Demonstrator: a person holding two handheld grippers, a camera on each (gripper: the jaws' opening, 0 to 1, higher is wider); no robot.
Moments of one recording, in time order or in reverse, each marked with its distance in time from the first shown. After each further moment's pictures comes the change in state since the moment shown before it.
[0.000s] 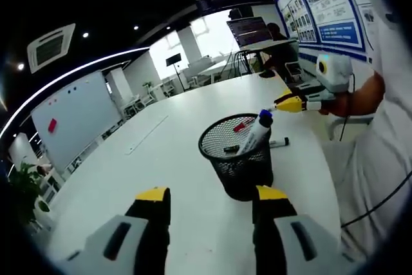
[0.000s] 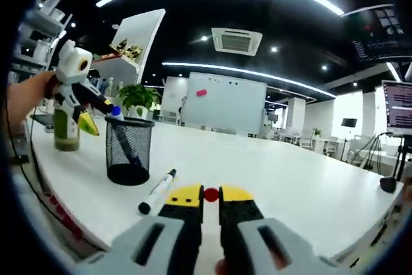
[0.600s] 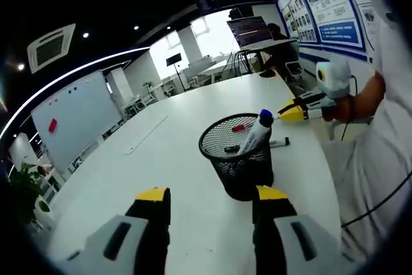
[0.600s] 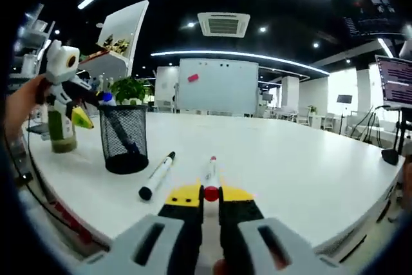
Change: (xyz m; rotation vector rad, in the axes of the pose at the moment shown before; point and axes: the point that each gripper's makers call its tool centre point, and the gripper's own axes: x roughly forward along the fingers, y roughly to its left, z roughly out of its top) left arm 0.000 0.002 -0.001 0.000 0.000 0.001; right arm -0.002 0.006 -0.033 0.115 0.123 -0.020
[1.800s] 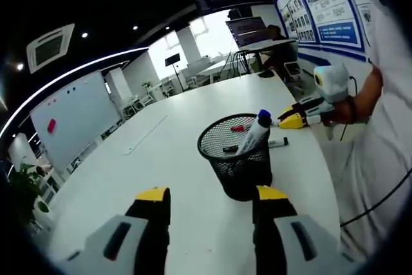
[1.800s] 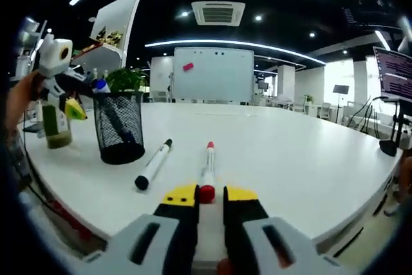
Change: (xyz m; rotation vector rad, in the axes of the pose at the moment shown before) left arm 0.001 0.001 -0.001 0.001 -0.002 -0.011; right arm 0.001 -0.004 -0.014 -0.004 0.066 -0.035
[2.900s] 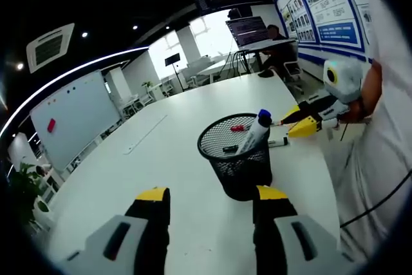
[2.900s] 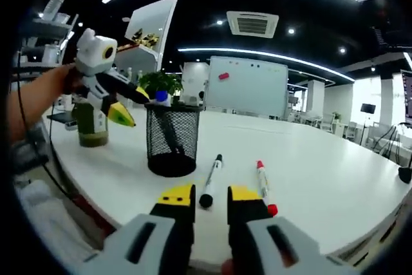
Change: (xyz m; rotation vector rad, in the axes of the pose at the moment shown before) left arm -0.001 -0.003 0.001 0.000 0.001 -0.001; right arm -0.011 0.071 0.019 -0.083 -0.050 0.203
